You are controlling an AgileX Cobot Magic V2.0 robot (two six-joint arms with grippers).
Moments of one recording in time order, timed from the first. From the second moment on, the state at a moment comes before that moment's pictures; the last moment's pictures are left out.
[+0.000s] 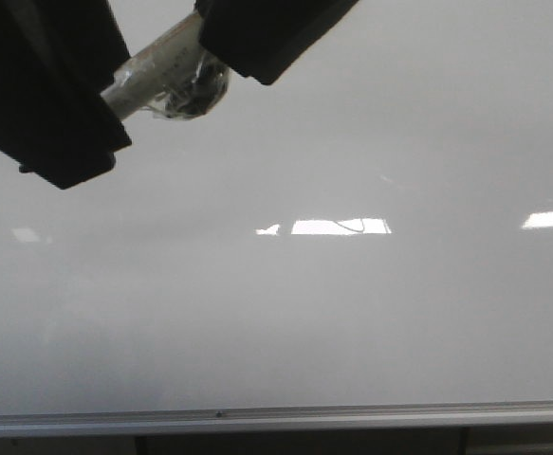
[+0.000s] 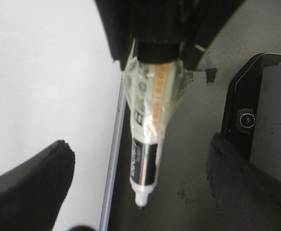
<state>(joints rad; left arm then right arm) -0.87 1.22 -1.10 -0.04 0.98 0.57 0.75 1.28 -1.13 0.44 0.81 -0.99</state>
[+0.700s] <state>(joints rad) -0.52 1.01 -1.10 0.02 1.04 0.21 0.17 0.97 -1.09 0.05 1.08 -0.13</state>
